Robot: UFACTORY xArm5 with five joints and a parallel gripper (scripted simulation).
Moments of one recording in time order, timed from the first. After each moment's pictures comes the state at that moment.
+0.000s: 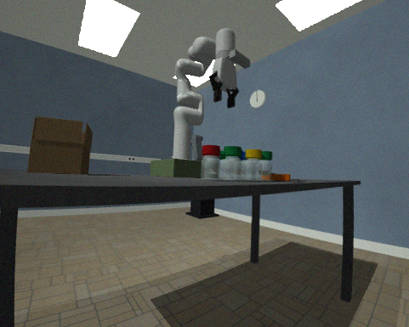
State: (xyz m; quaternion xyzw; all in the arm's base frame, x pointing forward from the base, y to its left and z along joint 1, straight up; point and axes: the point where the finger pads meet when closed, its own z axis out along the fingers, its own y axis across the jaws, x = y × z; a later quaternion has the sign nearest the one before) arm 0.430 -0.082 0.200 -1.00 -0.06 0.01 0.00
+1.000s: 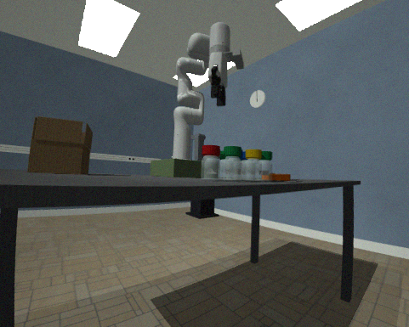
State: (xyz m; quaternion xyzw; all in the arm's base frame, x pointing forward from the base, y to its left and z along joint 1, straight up) arm 0.444 -0.124 0.194 -0.95 -0.30 0.00 0.00
